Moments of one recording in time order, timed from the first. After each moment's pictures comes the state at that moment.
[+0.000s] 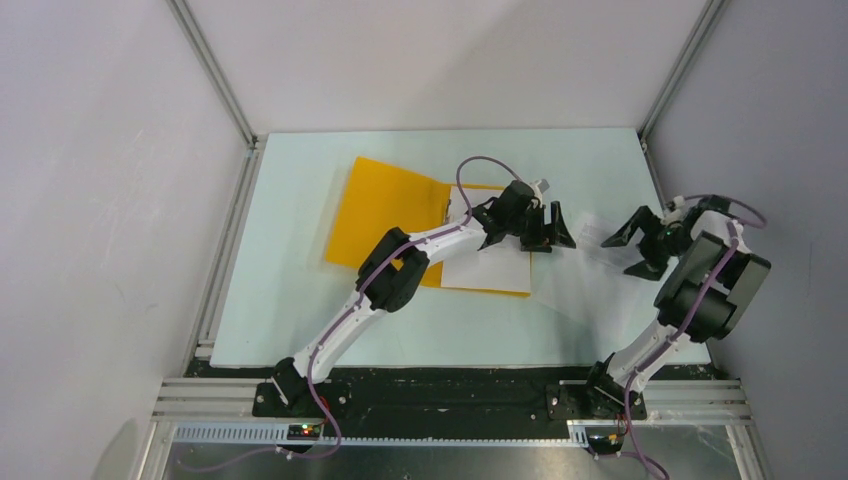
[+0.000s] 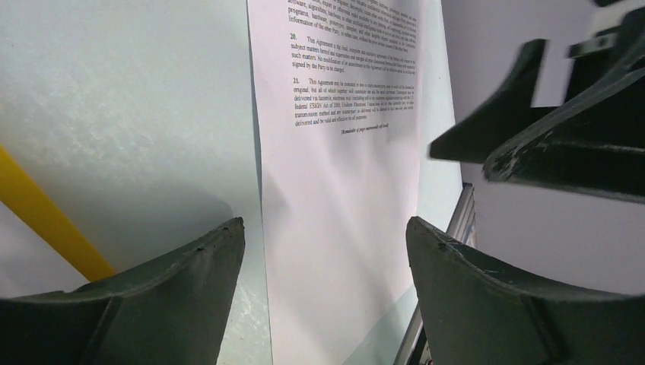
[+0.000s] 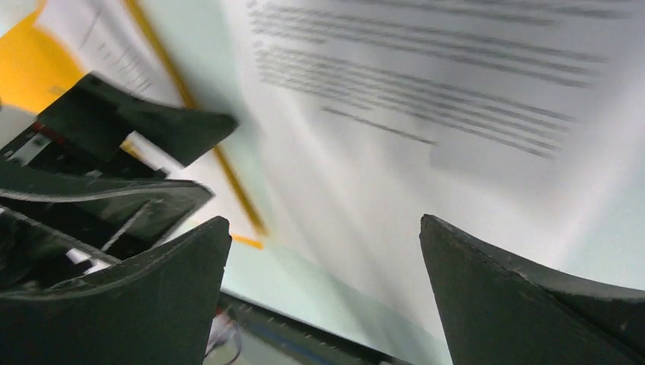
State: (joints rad) left arm -0.88 2.66 2.20 -0.08 0.46 -0.89; right arm -0.58 1.82 1.20 -0.81 -0.71 0.08
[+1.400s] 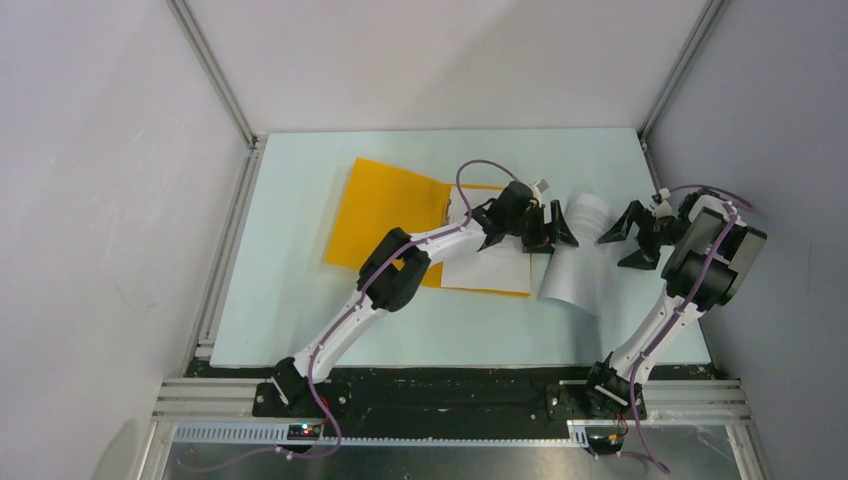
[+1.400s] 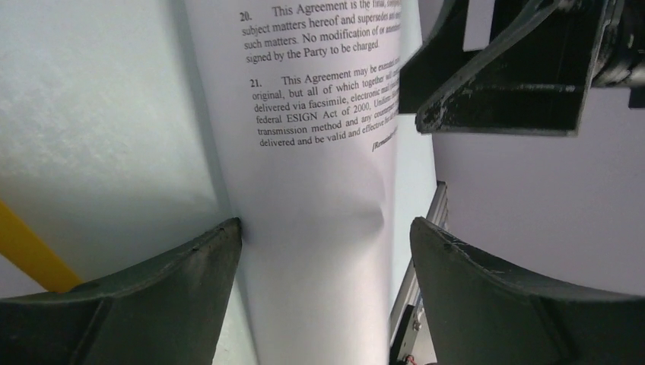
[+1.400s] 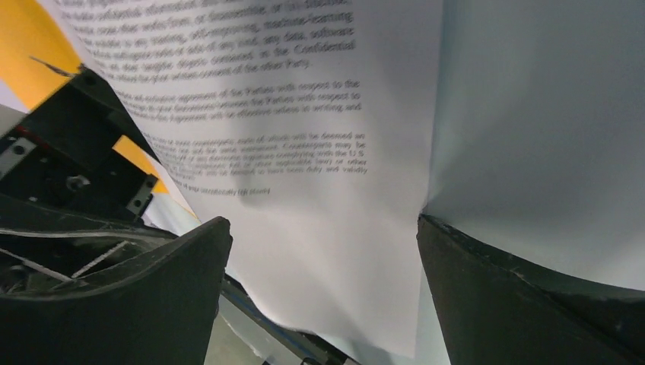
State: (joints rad) left arm -0.88 2.68 2.21 -0.03 0.50 -0.96; right arm -0.57 2.06 1.44 -0.94 -0.68 -0.09
